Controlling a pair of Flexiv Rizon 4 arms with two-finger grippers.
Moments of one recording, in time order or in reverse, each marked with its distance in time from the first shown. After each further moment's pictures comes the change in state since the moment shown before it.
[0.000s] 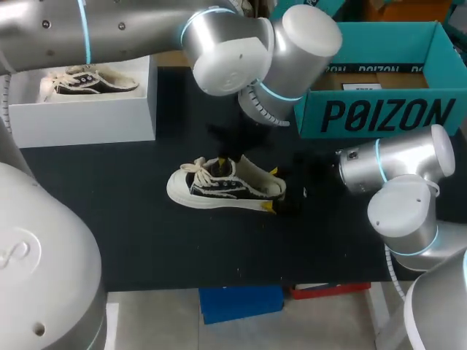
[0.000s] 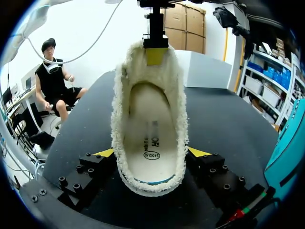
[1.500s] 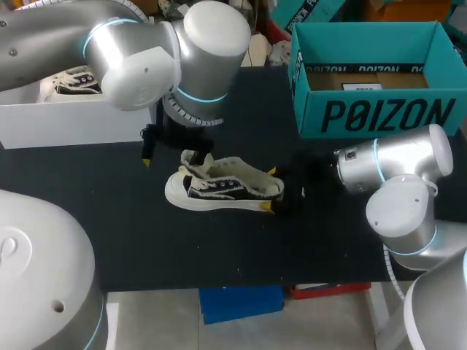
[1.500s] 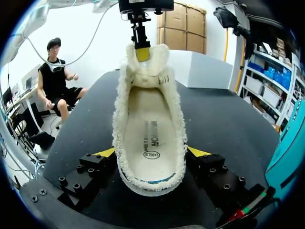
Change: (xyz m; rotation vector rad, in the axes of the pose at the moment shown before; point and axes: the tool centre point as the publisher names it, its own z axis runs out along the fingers) left arm -0.108 0.024 0.033 0.018 0.062 -0.128; right arm 0.000 0.002 0.003 0.001 0.002 -0.001
